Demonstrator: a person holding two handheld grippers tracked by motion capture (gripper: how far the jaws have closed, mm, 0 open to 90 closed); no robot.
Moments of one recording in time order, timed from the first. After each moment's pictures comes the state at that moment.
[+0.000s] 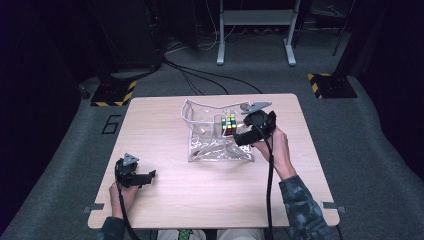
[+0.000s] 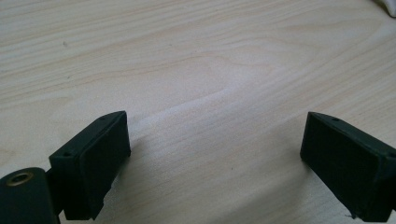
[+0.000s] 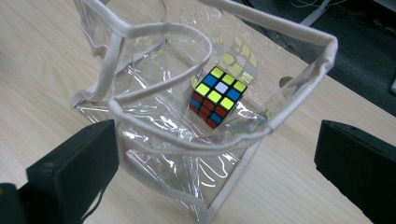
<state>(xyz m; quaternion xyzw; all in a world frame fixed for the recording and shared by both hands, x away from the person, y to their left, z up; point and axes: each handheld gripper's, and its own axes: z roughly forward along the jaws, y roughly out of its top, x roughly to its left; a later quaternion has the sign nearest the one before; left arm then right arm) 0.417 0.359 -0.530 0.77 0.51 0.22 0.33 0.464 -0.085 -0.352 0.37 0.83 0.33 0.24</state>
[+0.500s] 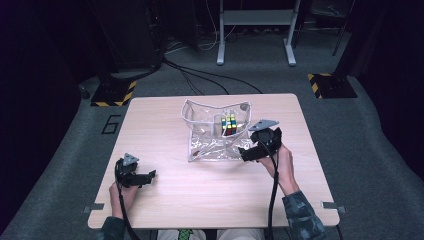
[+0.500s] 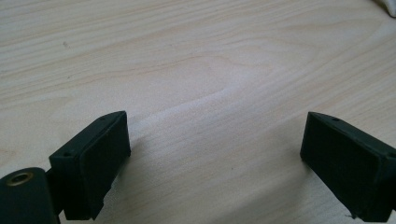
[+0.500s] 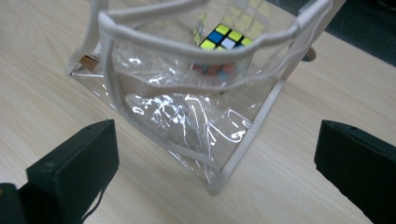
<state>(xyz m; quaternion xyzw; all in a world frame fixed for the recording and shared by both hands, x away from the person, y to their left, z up) 0.417 0.358 -0.530 0.76 0.51 0.22 0.34 0.441 -0.104 -0.397 0.39 0.83 0.33 0.23</state>
